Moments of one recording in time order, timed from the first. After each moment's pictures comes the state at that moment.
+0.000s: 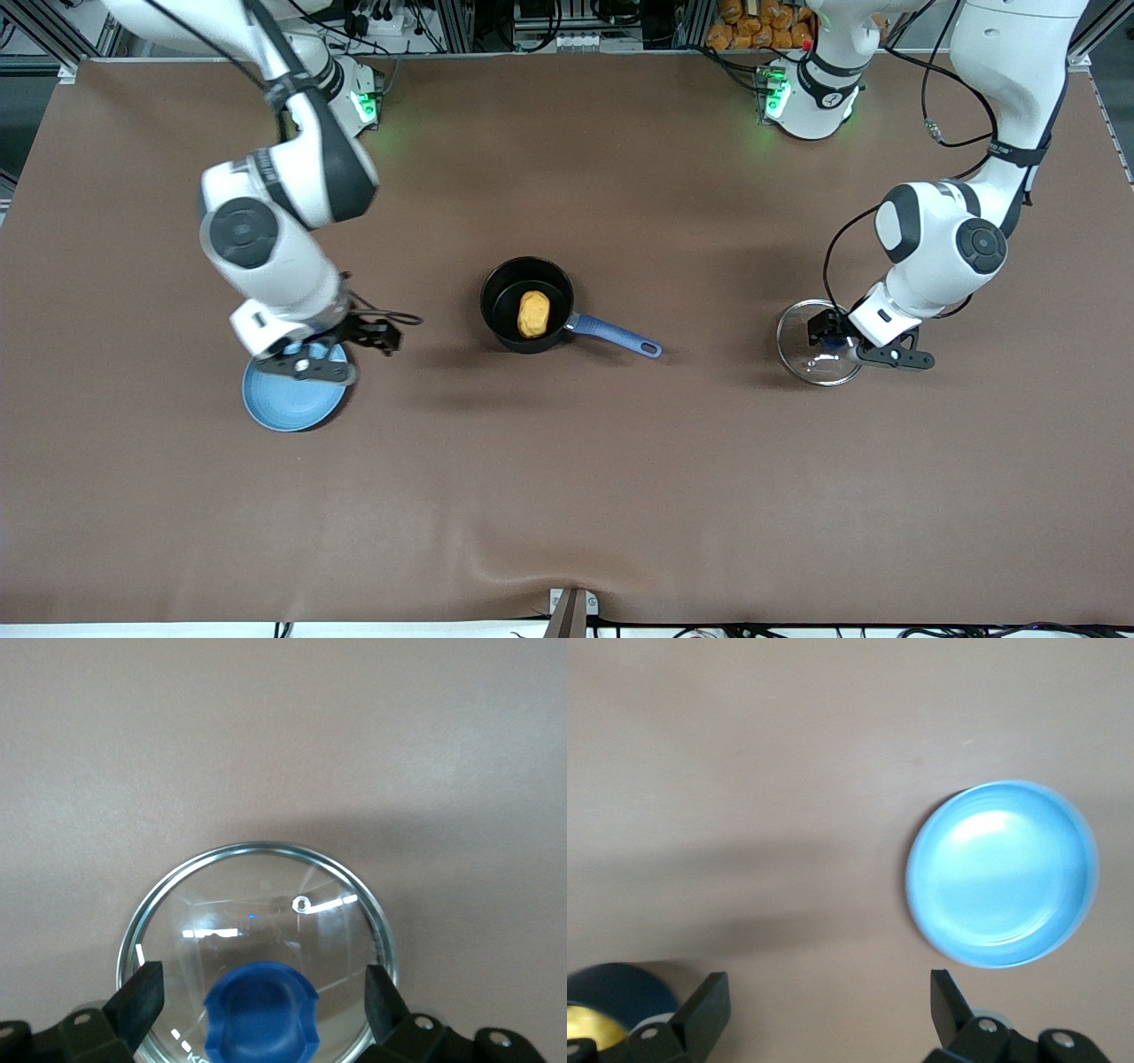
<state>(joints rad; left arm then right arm) 0.04 0.30 -0.13 -2.23 -0.16 2.60 0.19 0.15 0.30 0.16 -1.75 -0.12 2.04 0.43</state>
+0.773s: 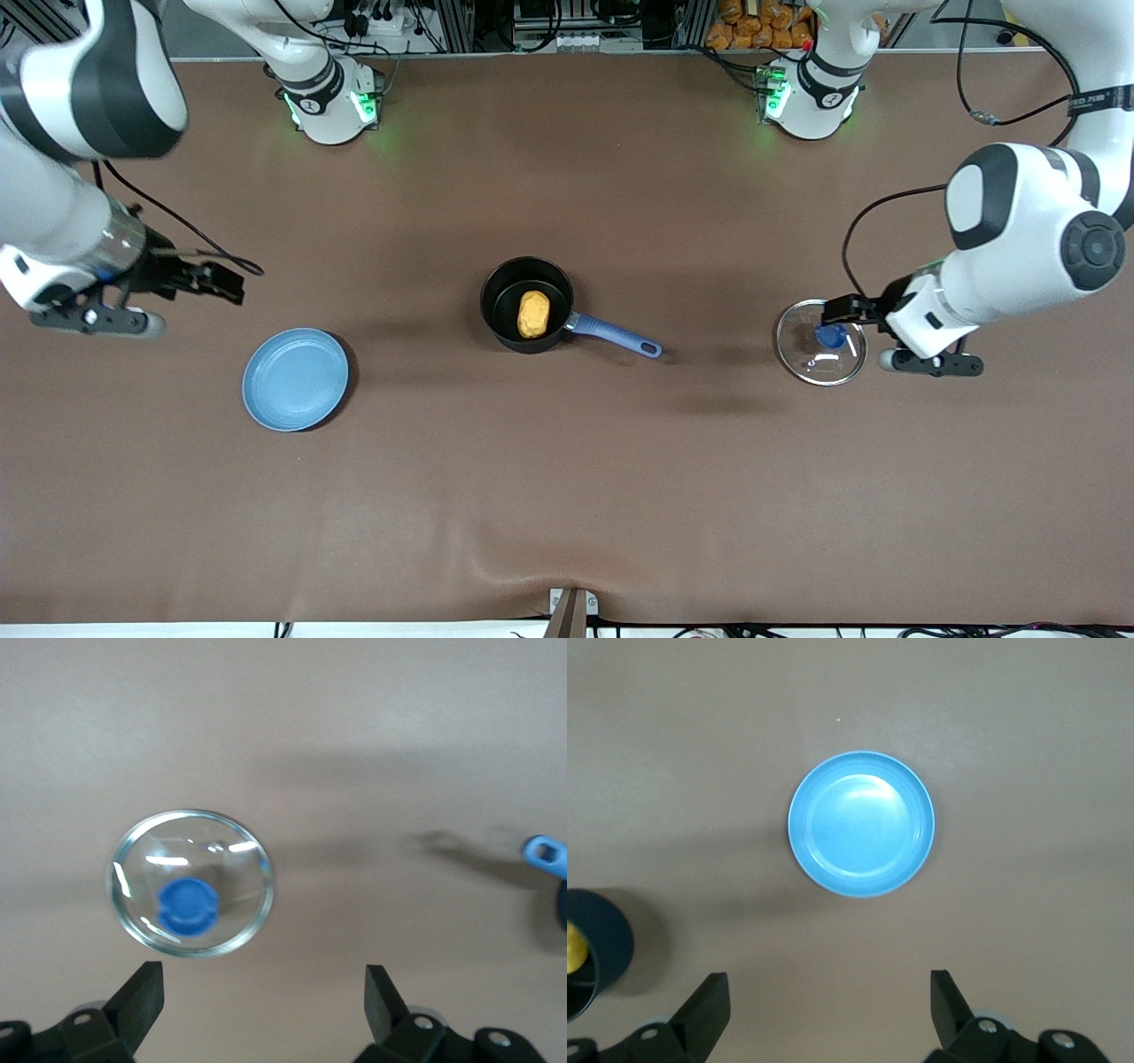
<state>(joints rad) -0.03 0.23 -0.14 -1.80 -0.16 1.92 -0.07 -0.08 0.05 0.16 -1.74 -0.02 1.73 0.18</state>
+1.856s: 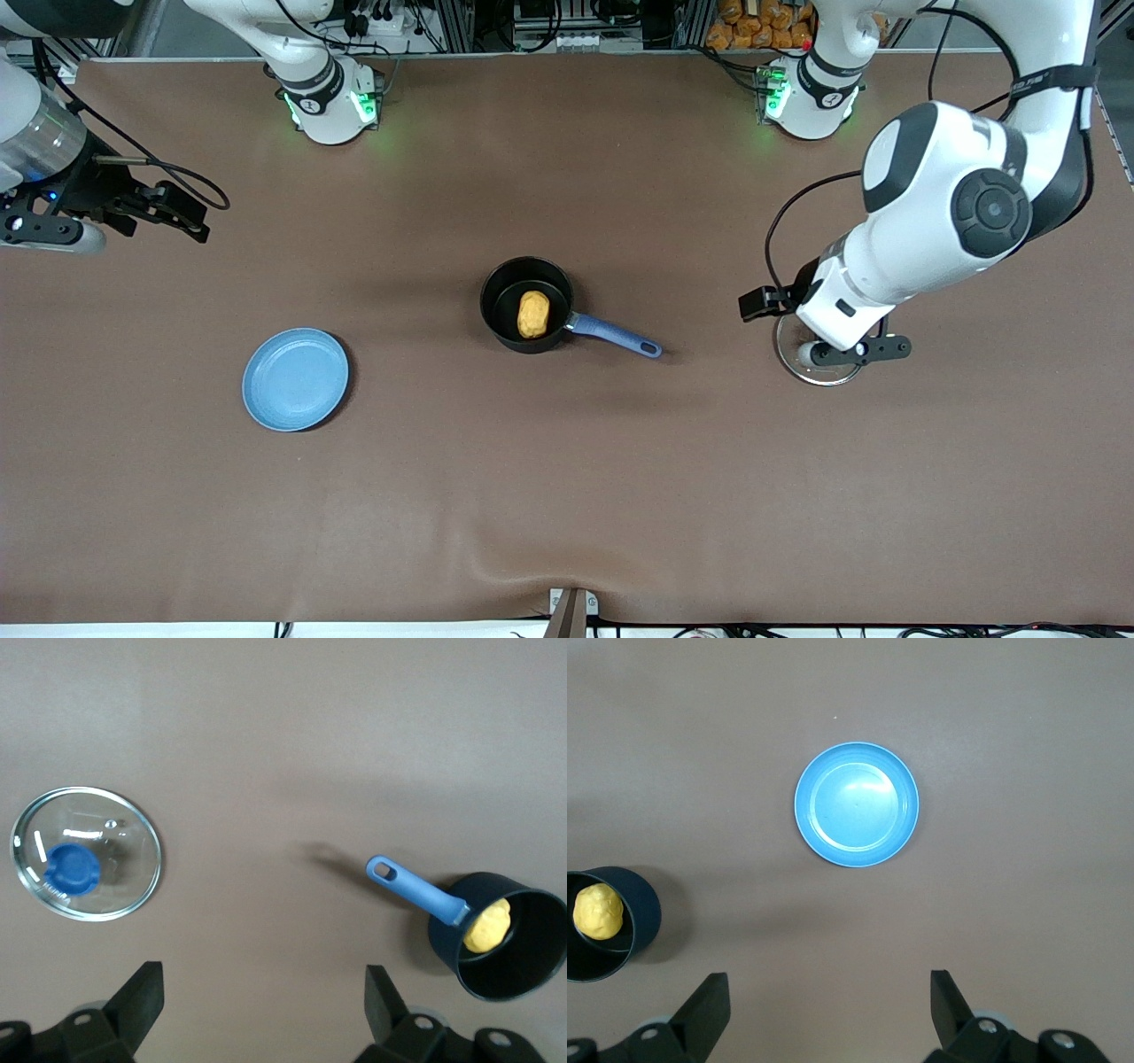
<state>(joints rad) -0.20 0.27 -0.14 -1.57 -0.16 1.78 -0.40 -0.09 -0.10 0.16 -1.74 0.01 1.64 0.18</state>
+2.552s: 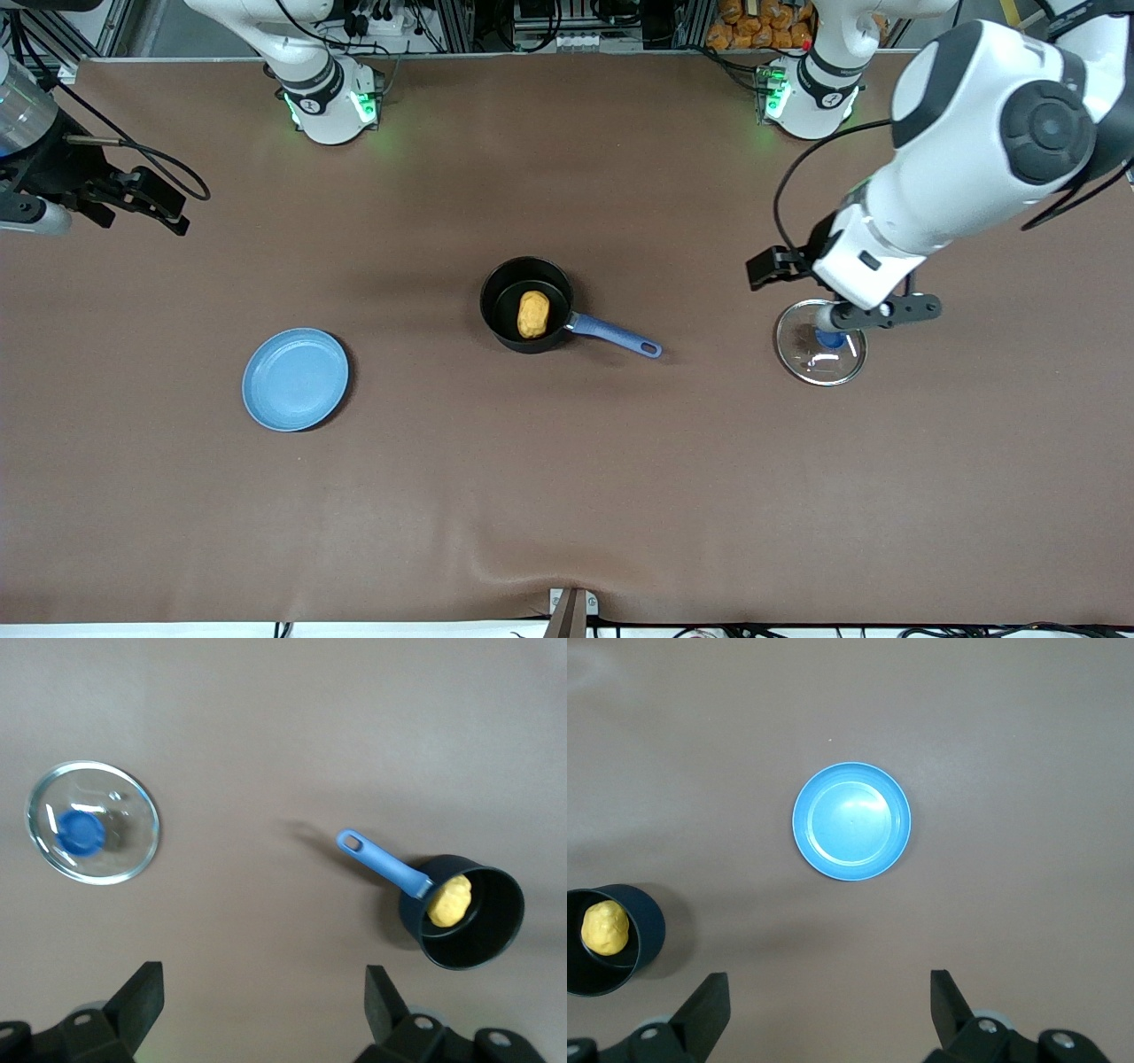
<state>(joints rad) -0.26 0.23 -0.14 -1.49 -0.16 1.67 -0.53 -0.10 -0.14 0.15 -1.74 0.01 1.66 0.18</state>
